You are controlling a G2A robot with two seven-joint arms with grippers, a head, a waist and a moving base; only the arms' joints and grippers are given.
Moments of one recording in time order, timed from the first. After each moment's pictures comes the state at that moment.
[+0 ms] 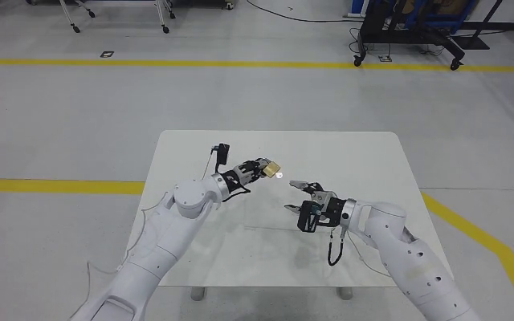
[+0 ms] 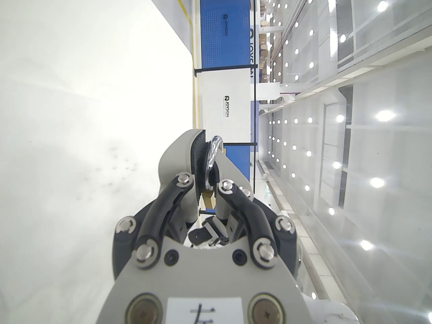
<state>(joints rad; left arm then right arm) 0.95 -1.34 -0.94 -1.10 -0.31 -0.07 -0.58 -1.39 -1.05 1.22 -1.67 -1.96 -0.64 -0.30</state>
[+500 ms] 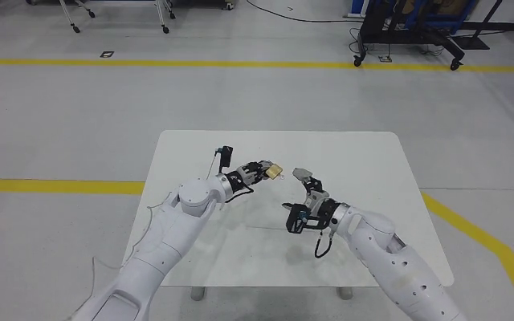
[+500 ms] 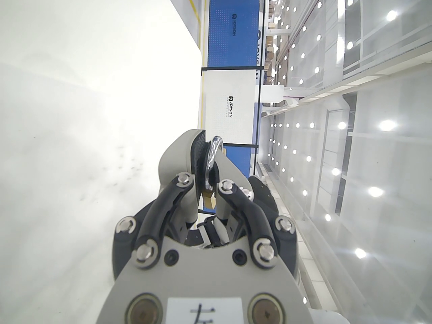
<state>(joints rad) 0.91 -1.37 -0.92 -1.03 -0.35 -0.04 -0.60 -1.40 -1.07 1.13 -1.64 -2.11 -0.29 -0.25</state>
